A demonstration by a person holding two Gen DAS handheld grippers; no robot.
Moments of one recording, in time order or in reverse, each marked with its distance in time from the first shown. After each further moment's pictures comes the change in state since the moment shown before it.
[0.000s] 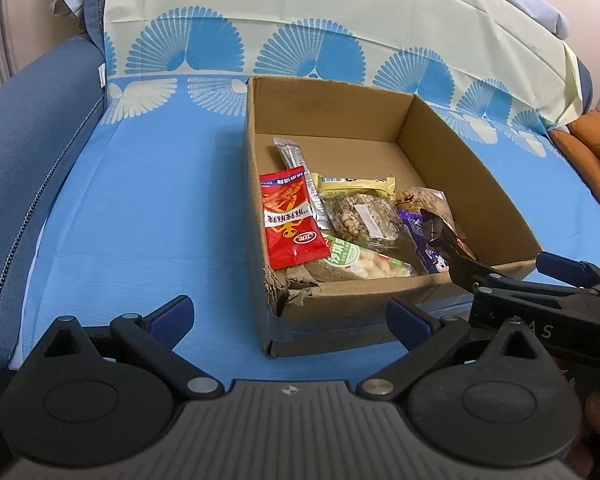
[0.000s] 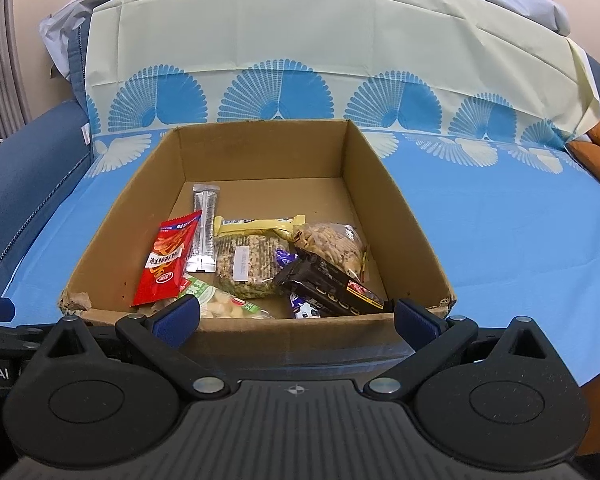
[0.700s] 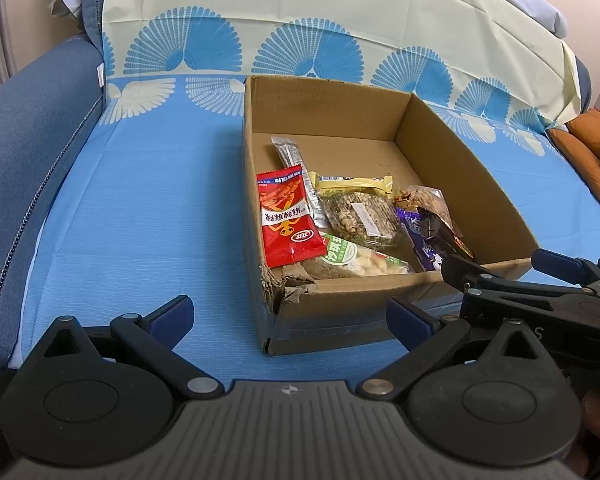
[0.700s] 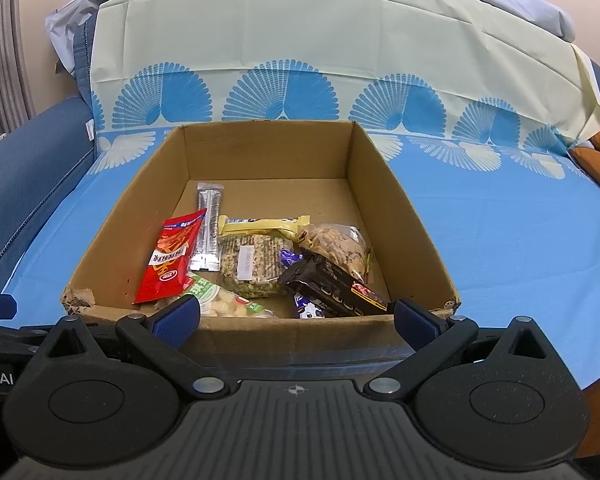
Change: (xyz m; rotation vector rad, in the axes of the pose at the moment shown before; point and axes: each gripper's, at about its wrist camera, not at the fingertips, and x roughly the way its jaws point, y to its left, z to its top) left arm -0.002 -0.002 0.000 0.003 0.002 -0.002; right arm 0.001 0.002 0.000 -0.019 -0.003 0.005
